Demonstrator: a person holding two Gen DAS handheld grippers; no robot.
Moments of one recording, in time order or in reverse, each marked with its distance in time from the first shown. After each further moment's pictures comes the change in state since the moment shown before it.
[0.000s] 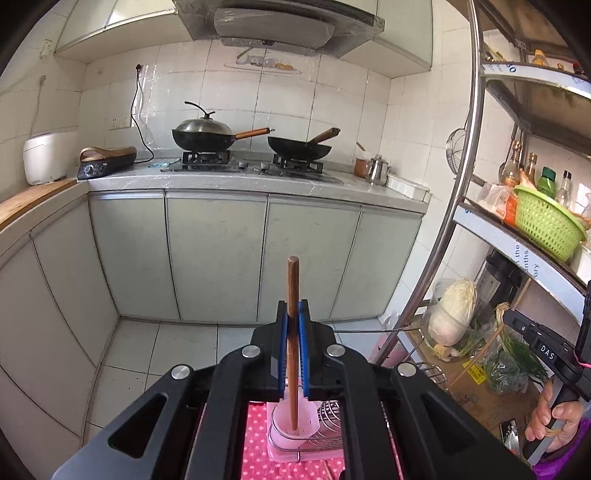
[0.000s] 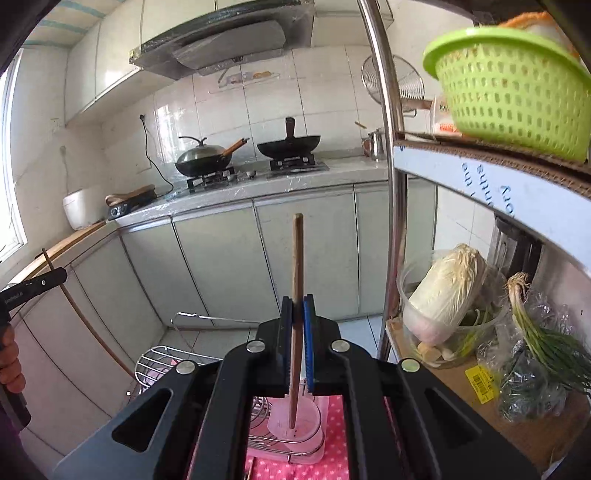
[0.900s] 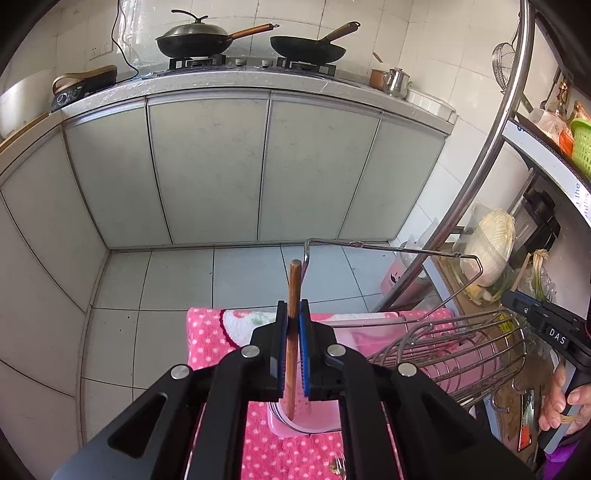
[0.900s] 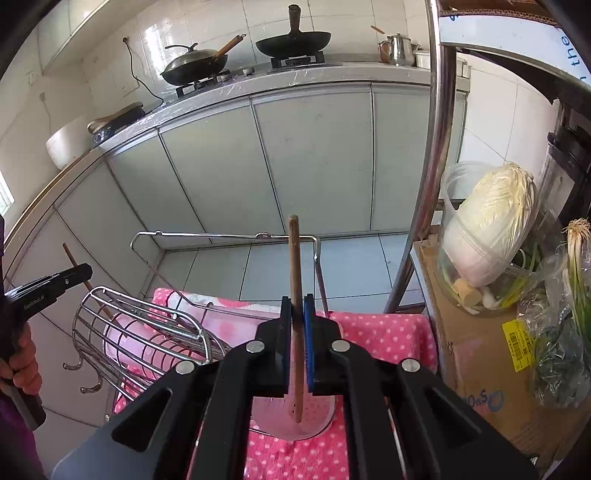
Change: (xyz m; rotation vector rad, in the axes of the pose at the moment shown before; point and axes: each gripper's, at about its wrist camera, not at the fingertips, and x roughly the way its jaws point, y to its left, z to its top) left arm 0.130 0.010 -0.056 -0.017 0.328 -0.002; right arm 0.114 0.002 -0.037 -0.013 0.347 0.022
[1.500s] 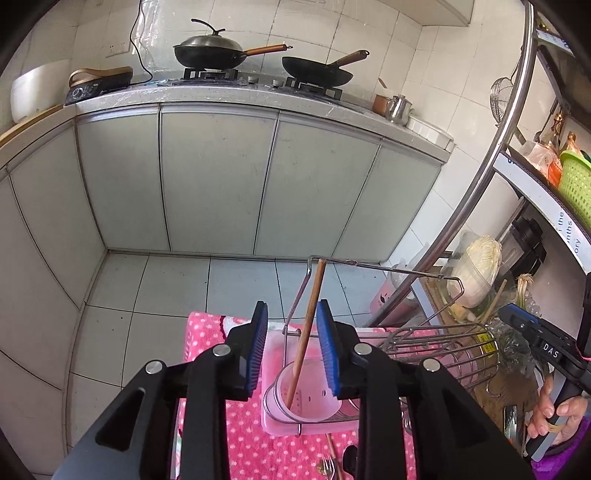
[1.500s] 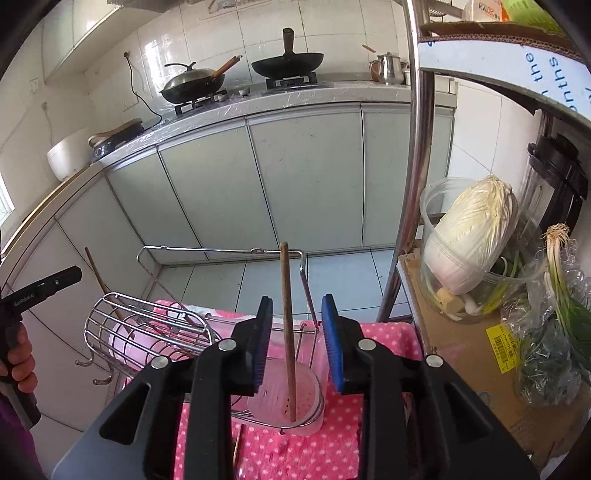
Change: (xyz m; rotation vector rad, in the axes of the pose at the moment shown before) left arm -0.040 0.013 -0.006 -0.064 -0.087 -0.032; right arm -0.038 -0.006 -0.005 0.006 -0.084 -0.022
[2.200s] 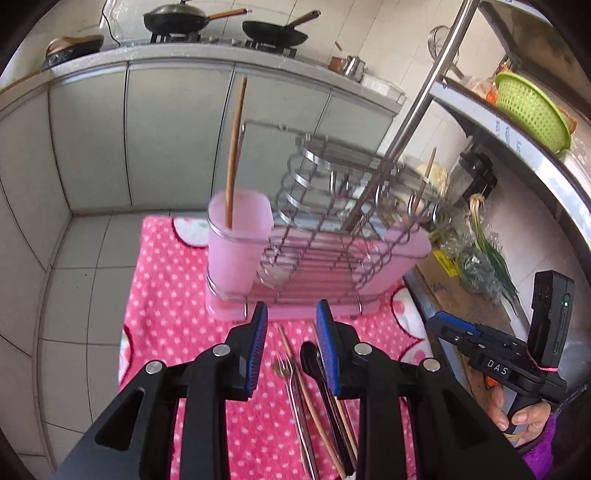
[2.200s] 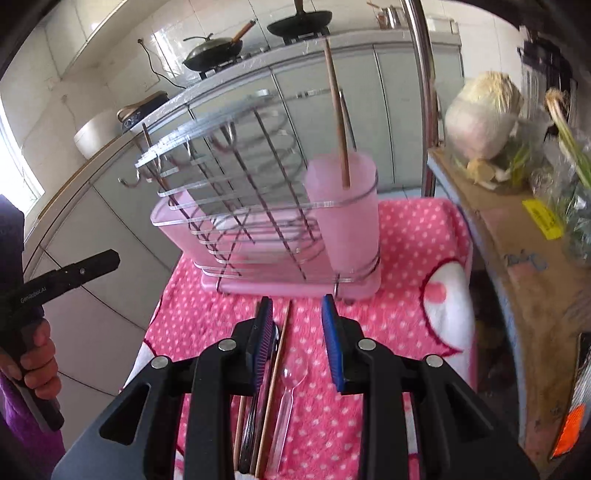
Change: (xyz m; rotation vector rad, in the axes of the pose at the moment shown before) left arm -0.025 -0.024 -0.154 0.039 0.150 -0.166; right arm -0.020 0.018 -0.162 0.092 0.141 0.151
